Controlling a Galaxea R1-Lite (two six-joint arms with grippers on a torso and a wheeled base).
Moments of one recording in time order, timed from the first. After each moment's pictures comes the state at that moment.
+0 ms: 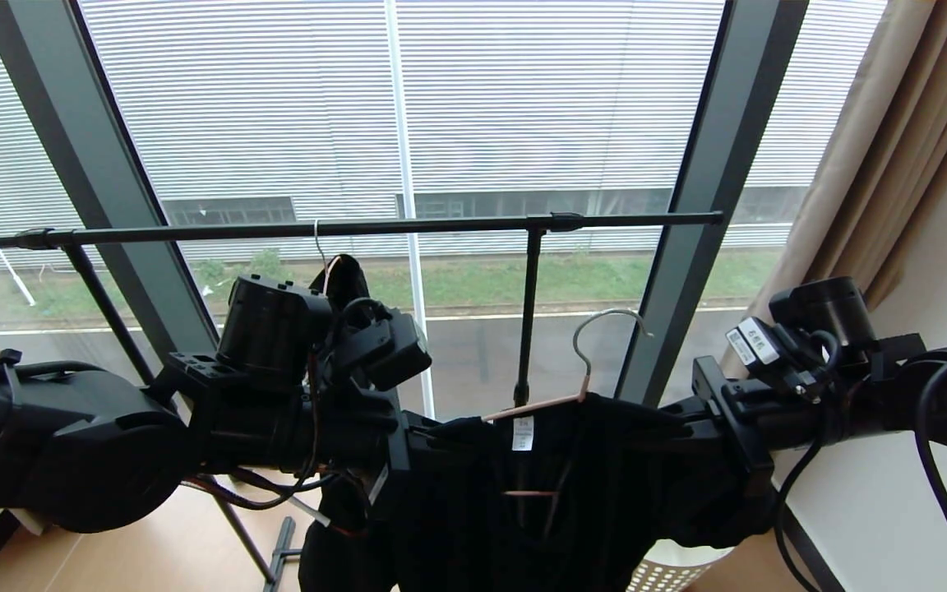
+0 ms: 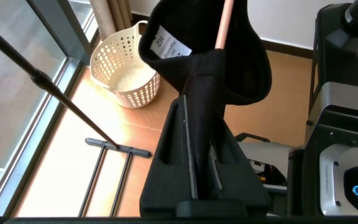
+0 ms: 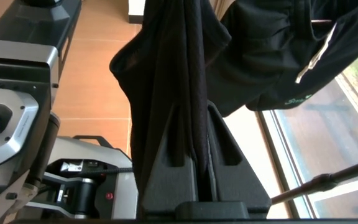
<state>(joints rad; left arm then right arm) -0.53 1.76 -0.85 -0.31 -0.68 0.41 0.21 1.80 -0.89 -0.06 1.14 -0.88</state>
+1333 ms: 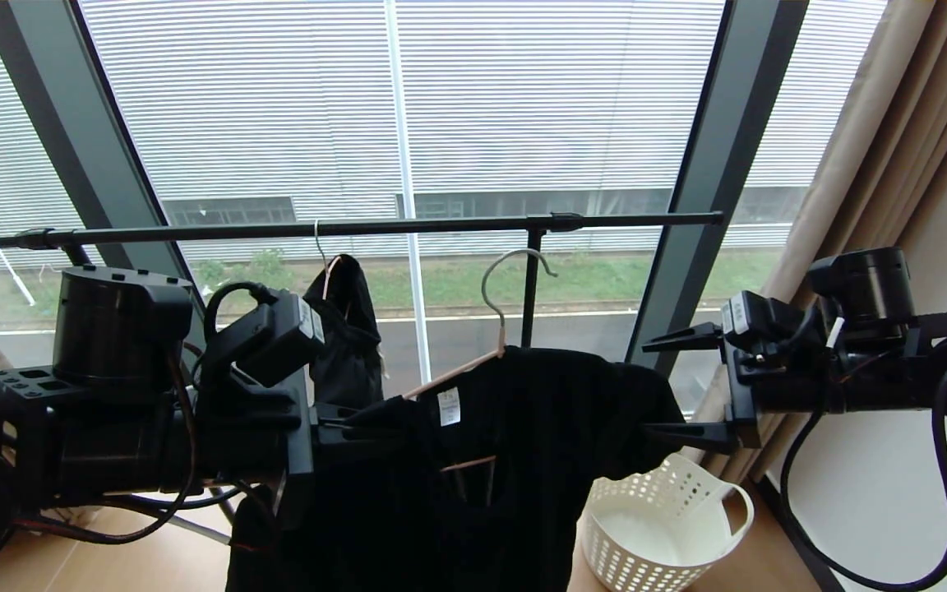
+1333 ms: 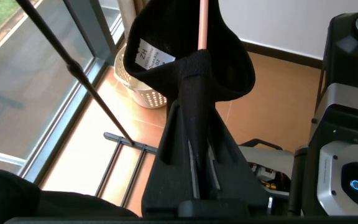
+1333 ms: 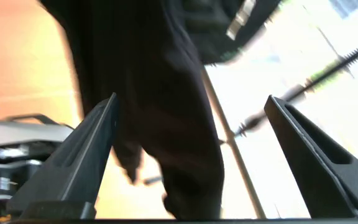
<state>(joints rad) -0.41 1.53 -0.70 -0.31 -0.68 0.41 0.15 1.77 -0.92 -0.14 0.81 -0.84</state>
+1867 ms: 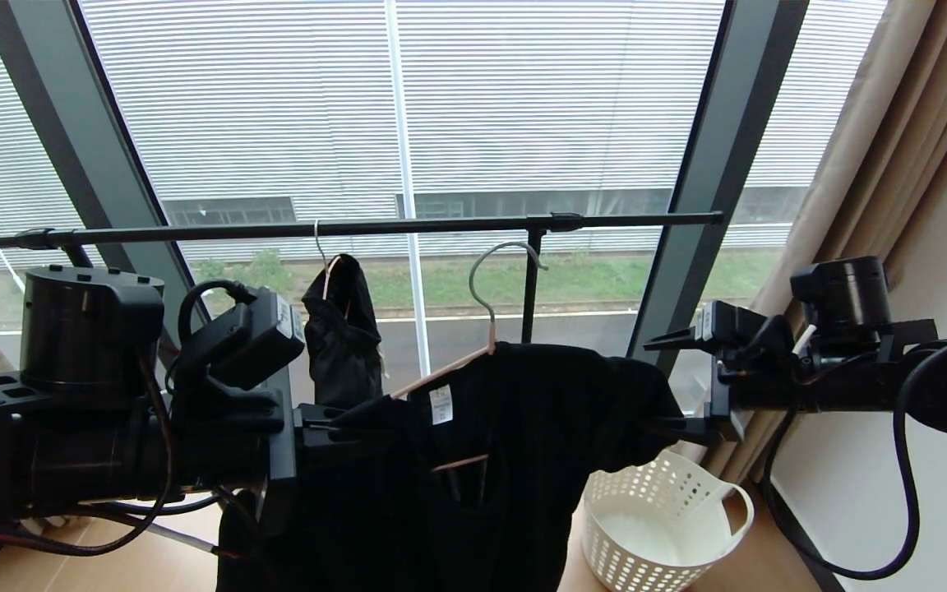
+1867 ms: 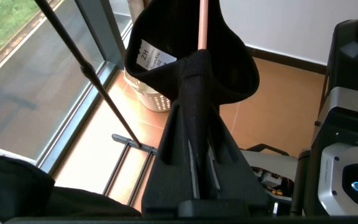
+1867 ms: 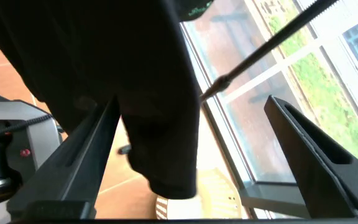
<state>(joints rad) -0.40 1.49 -0.68 -0.31 -0.68 0.41 0.15 1.83 -0.92 -0.22 0.67 -0.85</state>
